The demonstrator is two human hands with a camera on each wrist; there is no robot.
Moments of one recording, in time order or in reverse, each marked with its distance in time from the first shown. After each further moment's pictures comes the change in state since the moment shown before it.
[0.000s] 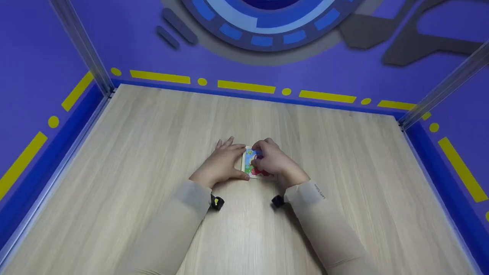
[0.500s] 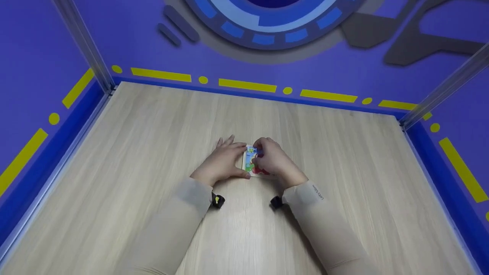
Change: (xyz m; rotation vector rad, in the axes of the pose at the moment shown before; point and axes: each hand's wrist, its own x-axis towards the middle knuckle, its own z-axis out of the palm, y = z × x) left_hand 0.000 -0.001 0.001 -0.001 0.003 0.000; right_hand 0.001 -0.004 0.008 0.068 0.100 0.046
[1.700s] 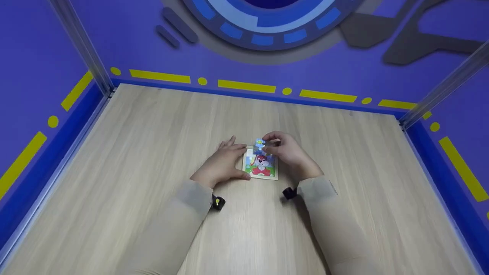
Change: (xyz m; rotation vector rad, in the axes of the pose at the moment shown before) left_hand 0.001 0.003 -0.002 -0.032 -0.023 -0.004; right_hand 0.010 0.036 -0.041 0.383 -0.033 0.036
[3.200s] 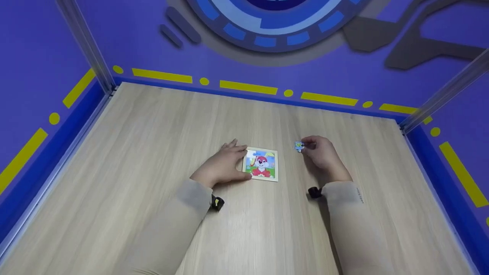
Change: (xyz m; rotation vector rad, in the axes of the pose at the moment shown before) left_hand -0.006 0.003 -0.002 0.002 -0.042 -0.005; right_hand -0.019 0.059 -0.083 -0.282 0.176 0.053
